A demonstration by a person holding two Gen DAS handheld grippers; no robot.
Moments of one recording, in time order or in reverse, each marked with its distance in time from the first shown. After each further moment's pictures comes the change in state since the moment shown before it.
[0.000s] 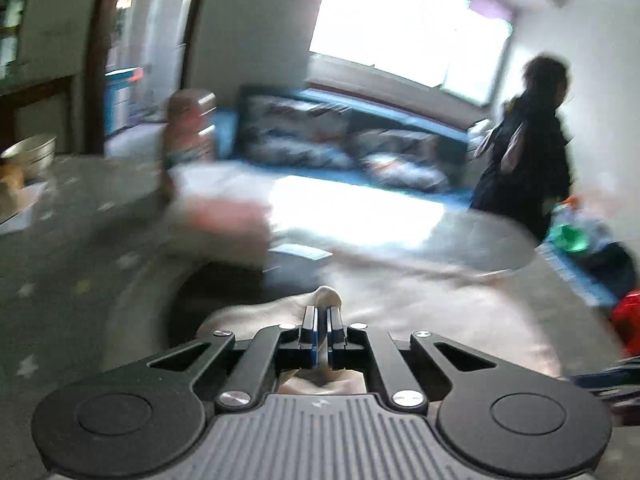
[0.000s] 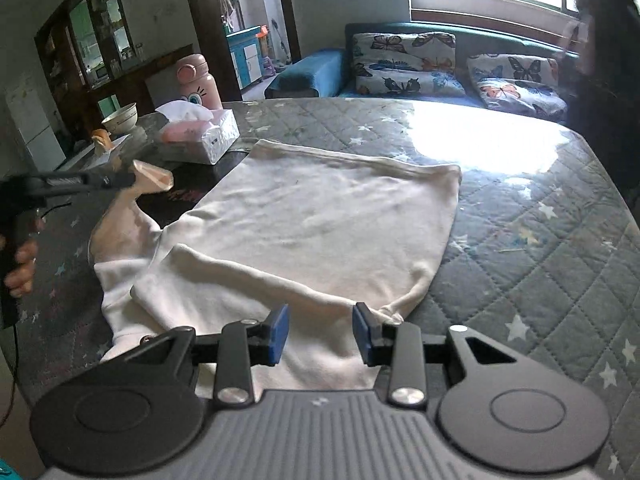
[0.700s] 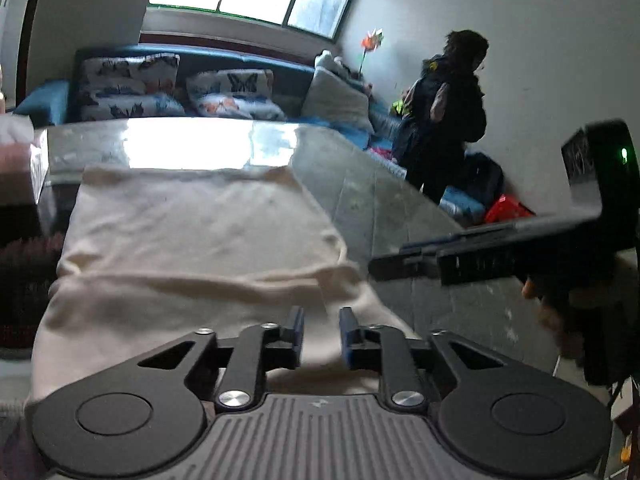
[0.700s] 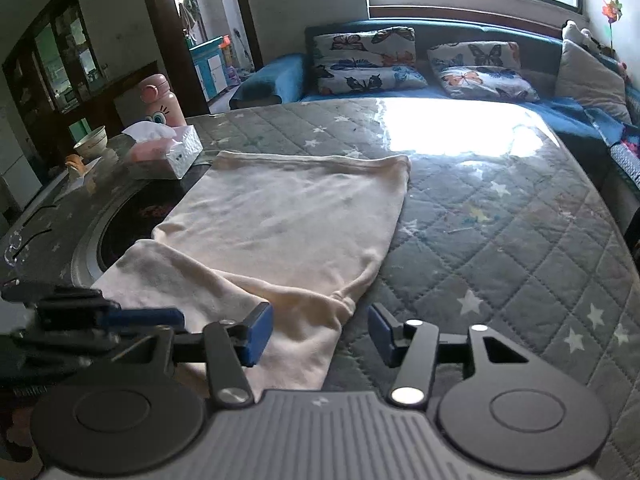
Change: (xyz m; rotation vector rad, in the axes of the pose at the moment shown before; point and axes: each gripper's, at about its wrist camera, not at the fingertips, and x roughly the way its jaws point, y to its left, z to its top) left arm 0.009 -0.110 -0.073 0.179 0.213 -0.373; right arm -0.016 -0.021 -0.007 0.099 -0.005 -0.049
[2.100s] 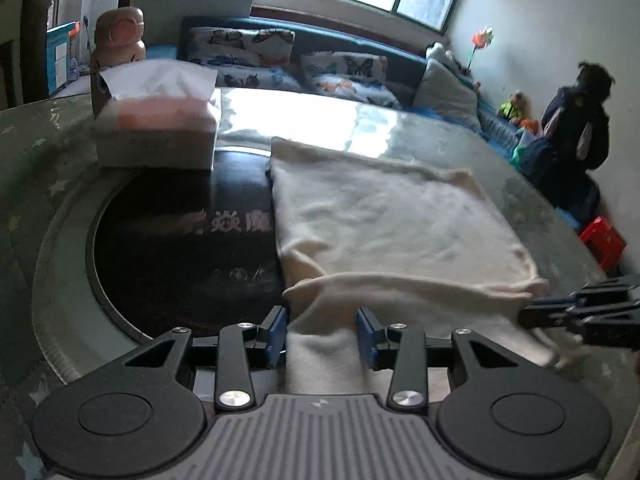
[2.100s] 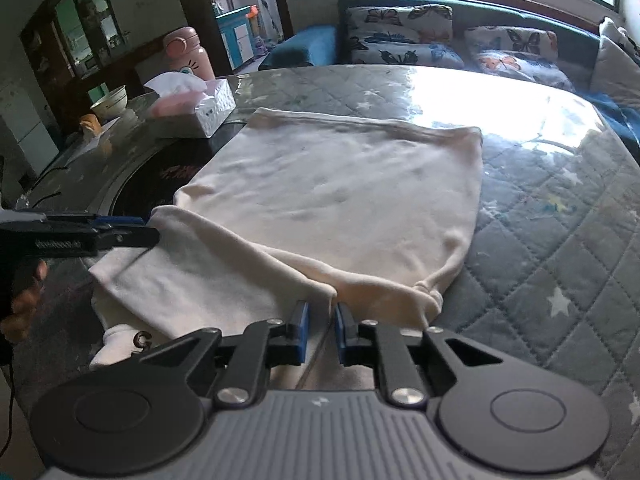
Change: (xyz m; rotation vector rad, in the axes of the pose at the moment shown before) left arm -0.026 0.126 0.010 -0.147 0.032 0.254; right arm 0.052 0.041 -0.003 -0.080 0.078 0.038
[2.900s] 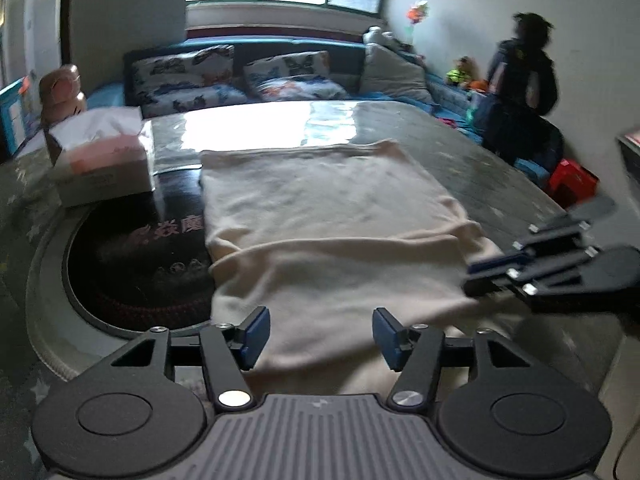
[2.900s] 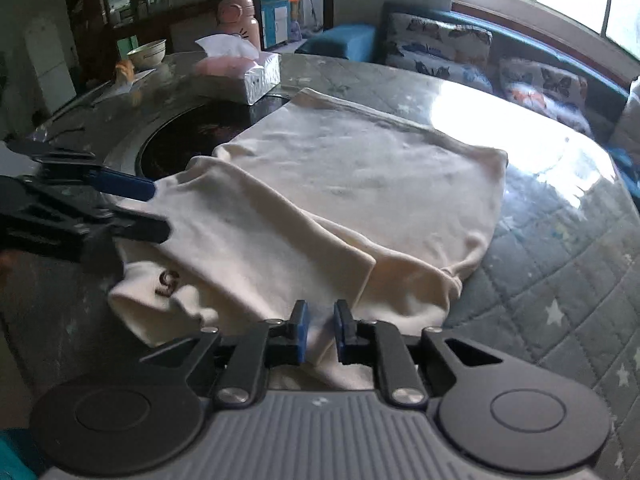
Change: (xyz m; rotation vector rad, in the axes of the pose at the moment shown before) left arm -0.038 -0.058 -0.031 0.234 0.009 -0.047; right arm -0.018 0.032 -0.018 -0.199 0.018 -0.028
